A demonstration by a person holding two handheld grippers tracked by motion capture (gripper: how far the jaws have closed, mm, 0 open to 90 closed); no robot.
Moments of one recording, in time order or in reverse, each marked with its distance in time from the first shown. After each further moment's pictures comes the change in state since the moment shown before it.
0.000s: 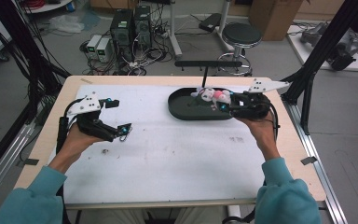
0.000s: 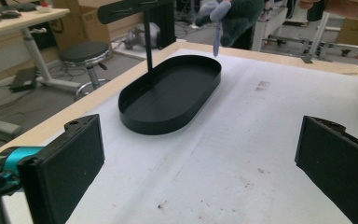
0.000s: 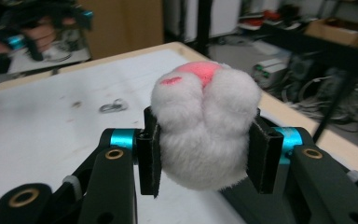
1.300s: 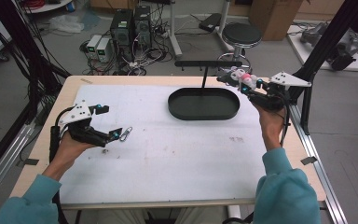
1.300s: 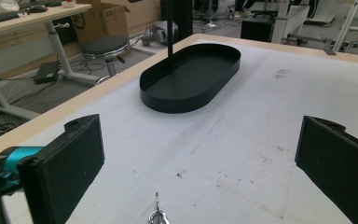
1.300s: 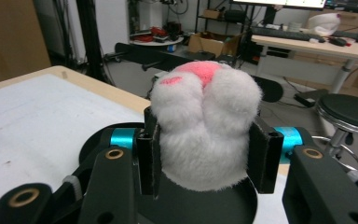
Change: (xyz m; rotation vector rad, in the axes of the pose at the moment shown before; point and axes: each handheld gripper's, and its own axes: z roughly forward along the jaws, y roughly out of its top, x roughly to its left) left arm 0.006 -0.027 -0.016 0.004 0.070 -0.016; right arm -0.032 -0.002 -0.031 -0.070 -0.447 0.075
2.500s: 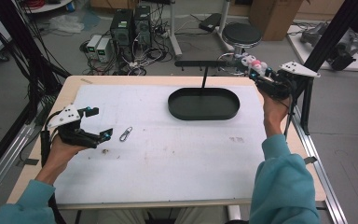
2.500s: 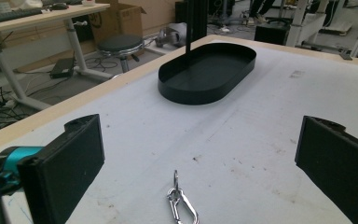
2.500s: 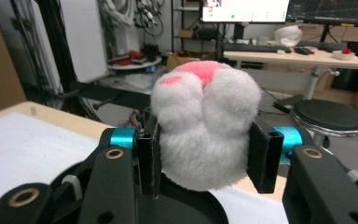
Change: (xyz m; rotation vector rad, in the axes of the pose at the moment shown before) left arm 0.009 -0.015 -0.021 -0.018 0.055 -0.035; right arm -0.032 0.013 0.011 -0.088 -0.082 0.086
